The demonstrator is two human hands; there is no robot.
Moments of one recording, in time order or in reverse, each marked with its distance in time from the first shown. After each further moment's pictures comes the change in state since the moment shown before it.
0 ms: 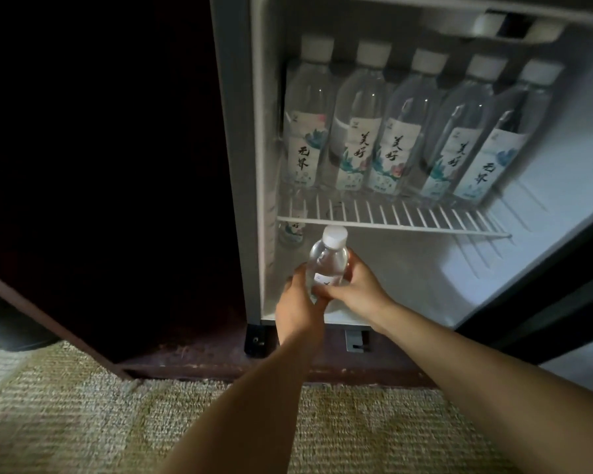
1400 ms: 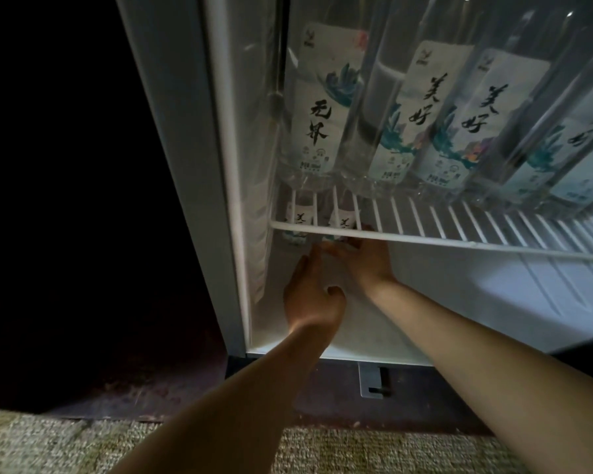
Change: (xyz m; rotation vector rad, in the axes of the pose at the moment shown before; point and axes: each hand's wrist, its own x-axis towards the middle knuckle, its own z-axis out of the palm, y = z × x) left_hand 0.094 -0.030 0.060 0.036 -0.092 0.007; right_hand 0.129 0.043 -0.003 -0.244 0.281 -0.115
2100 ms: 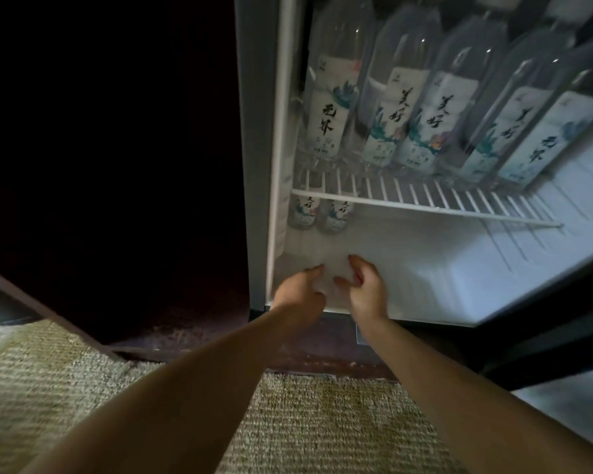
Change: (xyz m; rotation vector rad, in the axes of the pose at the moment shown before) left_hand -0.059 -0.009 -0.054 0.181 -0.289 -0.016; right_hand -0.107 0.017 0.004 0.159 0.066 0.191
